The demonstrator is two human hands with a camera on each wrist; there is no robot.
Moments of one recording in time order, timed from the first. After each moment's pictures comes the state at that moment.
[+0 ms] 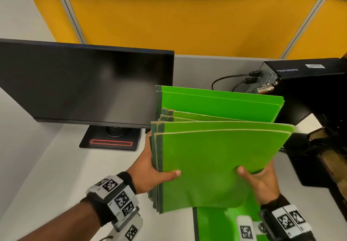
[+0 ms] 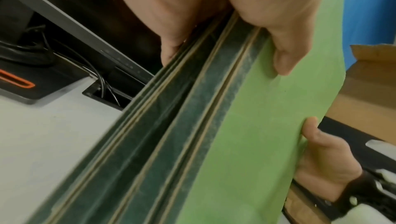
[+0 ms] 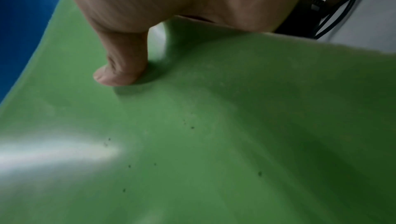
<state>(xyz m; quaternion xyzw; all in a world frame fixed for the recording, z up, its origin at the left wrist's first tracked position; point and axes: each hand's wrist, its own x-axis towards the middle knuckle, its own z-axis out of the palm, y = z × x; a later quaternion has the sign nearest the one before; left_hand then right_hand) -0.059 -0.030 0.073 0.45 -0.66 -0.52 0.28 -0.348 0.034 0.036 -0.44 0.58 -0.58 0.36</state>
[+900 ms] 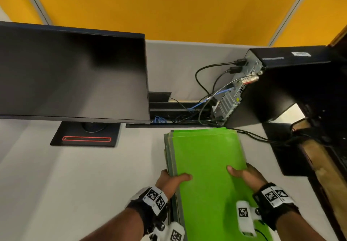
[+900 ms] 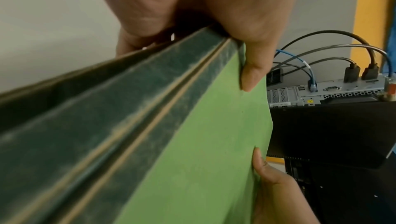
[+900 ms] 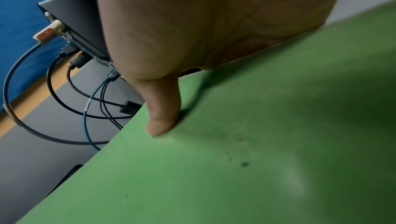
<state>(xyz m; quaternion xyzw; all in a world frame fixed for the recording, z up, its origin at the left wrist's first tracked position) -0.172 -0.017 -0.061 0.65 -0.35 -0.66 0.15 -0.438 0.024 -0.039 -0.26 0.76 -0.30 0.51</state>
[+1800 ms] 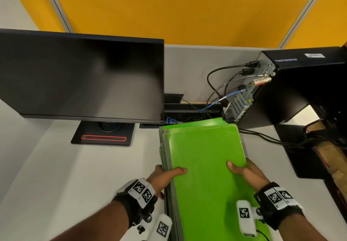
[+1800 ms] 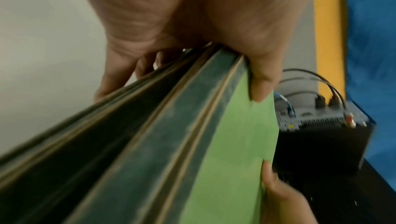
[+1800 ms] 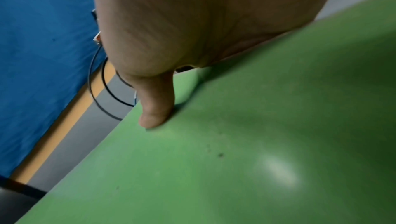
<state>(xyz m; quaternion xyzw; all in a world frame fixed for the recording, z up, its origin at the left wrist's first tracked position) -0.113 -0.028 -0.015 0.63 -0.34 -0.69 0.09 -0.390 0.017 -0.023 -0.30 0.73 -0.34 0.51</state>
